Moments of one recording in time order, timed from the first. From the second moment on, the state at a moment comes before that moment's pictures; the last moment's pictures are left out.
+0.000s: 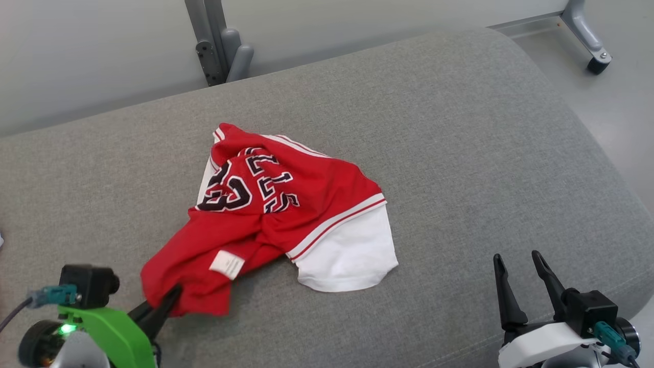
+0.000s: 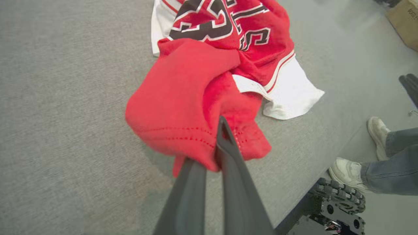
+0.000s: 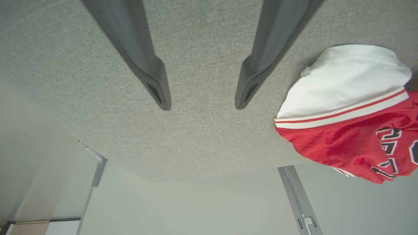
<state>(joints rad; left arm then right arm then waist) -0.10 0.76 -0.54 -0.23 -1.05 0.11 0.26 0.06 -0.05 -0.01 0.18 0.12 0.13 -0.26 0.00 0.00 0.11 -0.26</state>
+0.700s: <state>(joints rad) -0.07 0.62 -0.58 0.20 -0.98 0.05 0.06 0.06 -0.05 -0.03 0.18 0.08 0.13 -0.26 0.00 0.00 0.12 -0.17</state>
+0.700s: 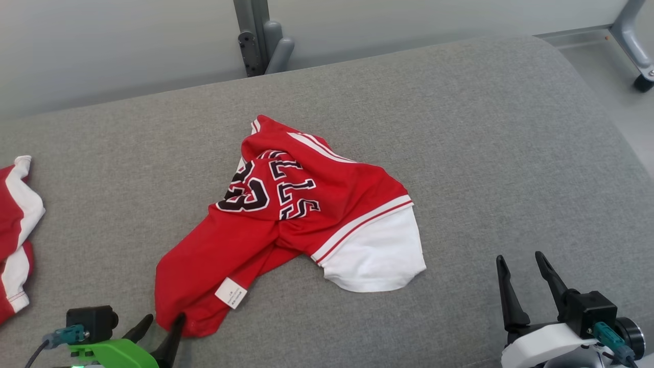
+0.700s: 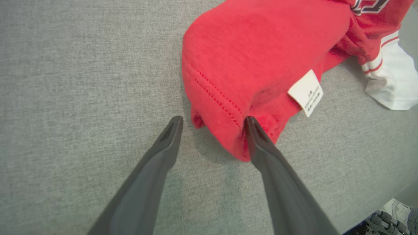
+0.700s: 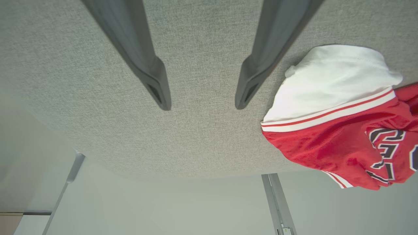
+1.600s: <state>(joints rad) 0.19 0.20 -0.10 0.01 -0.50 0.11 -0.26 0.09 -0.05 -0.10 0.09 0.03 0.13 -0.26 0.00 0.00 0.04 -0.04</state>
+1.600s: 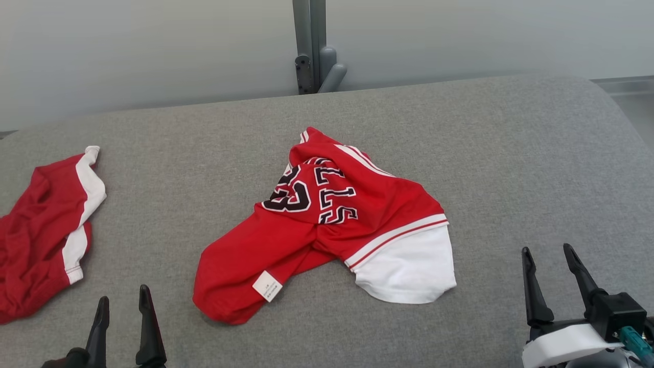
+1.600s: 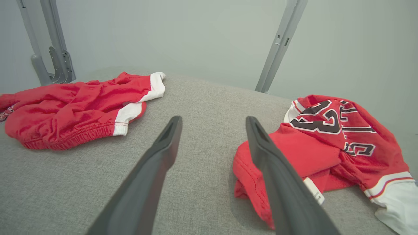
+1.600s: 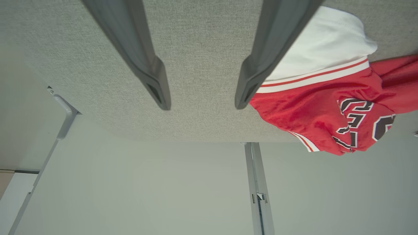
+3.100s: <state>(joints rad) 0.19 0.05 -0.15 0.22 -0.57 -0.13 -0.09 -0.04 -0.05 0.07 0.39 0.22 0.13 -0.16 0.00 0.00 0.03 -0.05</state>
